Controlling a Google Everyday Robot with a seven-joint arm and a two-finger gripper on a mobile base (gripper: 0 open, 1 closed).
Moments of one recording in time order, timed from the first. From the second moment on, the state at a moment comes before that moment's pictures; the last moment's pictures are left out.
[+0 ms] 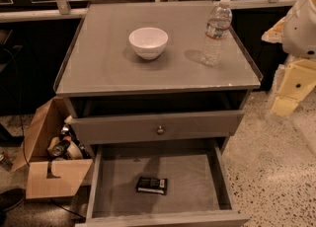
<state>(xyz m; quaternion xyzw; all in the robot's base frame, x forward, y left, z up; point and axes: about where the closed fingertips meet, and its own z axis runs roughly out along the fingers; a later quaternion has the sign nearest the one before) 0.438 -0.217 0.976 -0.60 0.78 -0.03 0.16</state>
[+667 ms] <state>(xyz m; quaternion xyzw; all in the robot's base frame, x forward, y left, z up) 0.434 -0.204 0.956 -0.61 0.78 -0.03 0.16</state>
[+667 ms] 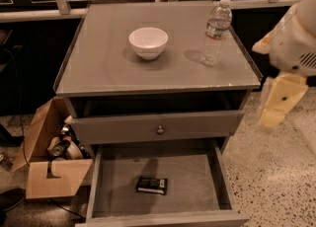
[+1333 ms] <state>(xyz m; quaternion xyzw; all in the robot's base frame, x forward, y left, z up) 0.413 -0.144 0.879 -0.62 0.77 0.02 0.12</state>
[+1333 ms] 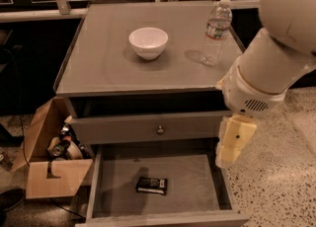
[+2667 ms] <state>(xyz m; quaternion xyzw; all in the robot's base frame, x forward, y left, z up) 0.417 -0.089 0.751 -0.61 0.78 0.06 0.11</state>
